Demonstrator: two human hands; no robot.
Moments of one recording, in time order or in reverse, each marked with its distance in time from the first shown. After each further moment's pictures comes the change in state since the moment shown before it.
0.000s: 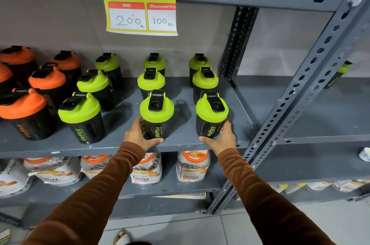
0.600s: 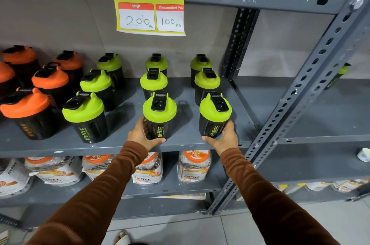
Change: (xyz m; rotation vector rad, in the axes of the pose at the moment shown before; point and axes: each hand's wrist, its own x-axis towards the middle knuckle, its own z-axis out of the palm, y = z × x) left_hand 0.002 -0.007 0.001 -0.031 -0.018 0.015; right_hand 0.001 0.001 0.001 -0.014 0.025 -0.039
